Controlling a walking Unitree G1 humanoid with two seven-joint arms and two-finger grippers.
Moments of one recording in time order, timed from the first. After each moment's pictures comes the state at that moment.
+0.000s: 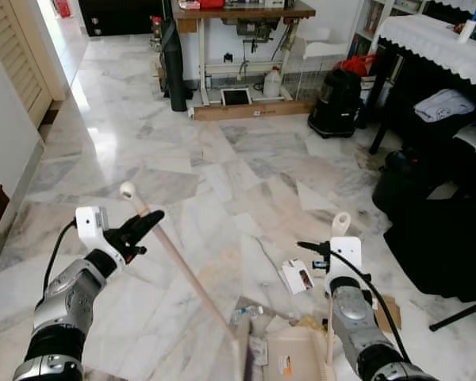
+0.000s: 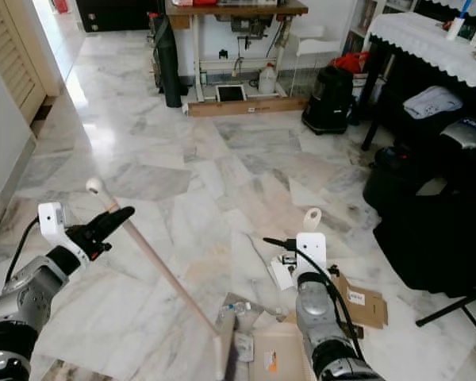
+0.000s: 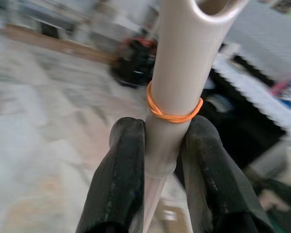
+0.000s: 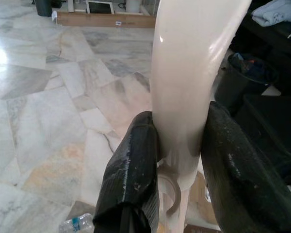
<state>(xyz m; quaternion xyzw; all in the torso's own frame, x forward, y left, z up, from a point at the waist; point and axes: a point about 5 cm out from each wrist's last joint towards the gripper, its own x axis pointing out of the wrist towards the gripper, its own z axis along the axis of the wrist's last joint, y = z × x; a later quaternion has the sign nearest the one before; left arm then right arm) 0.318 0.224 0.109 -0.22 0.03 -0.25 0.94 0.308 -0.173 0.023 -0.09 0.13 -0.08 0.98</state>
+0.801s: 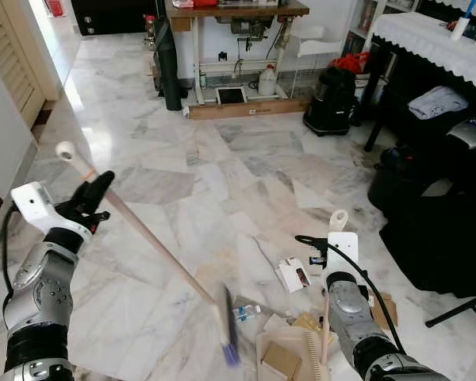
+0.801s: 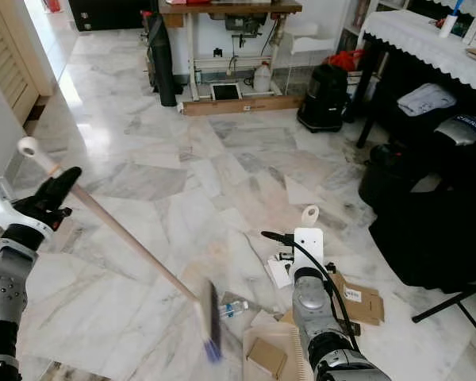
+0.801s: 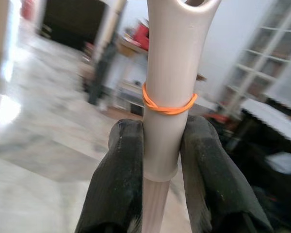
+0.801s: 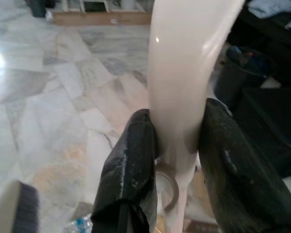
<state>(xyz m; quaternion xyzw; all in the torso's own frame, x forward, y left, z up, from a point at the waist) 0.312 0.280 0.158 -0.16 -0.12 0.00 0.98 0.314 -0.169 0.028 -0.07 0.13 -0.08 0.99</state>
